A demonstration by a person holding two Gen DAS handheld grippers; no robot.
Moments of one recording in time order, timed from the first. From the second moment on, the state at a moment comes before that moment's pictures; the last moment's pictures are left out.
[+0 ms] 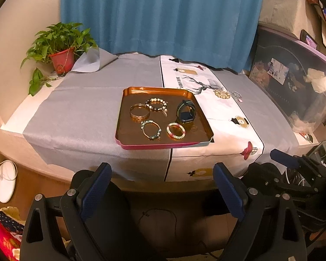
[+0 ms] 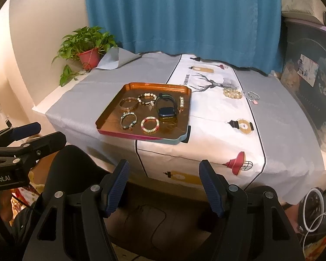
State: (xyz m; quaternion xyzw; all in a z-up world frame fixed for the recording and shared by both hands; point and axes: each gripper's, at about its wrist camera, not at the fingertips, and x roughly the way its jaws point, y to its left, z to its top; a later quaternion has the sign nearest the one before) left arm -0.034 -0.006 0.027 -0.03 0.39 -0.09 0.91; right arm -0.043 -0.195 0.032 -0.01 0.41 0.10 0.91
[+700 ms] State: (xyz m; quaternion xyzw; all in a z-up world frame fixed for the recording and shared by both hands) left arm -0.016 -0.013 0.011 -0.02 0.42 -0.08 0.91; right arm -0.027 -0.202 0.008 0.00 0.43 0.09 0.90
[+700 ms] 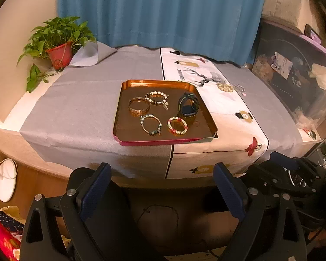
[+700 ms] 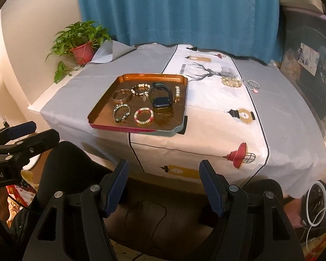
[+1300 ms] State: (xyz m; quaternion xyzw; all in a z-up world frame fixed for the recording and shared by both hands) left arm 0.067 -0.074 0.017 0.02 0.44 -0.12 0.89; right arm 0.032 -0.276 -0.035 0.07 0.46 0.03 0.88
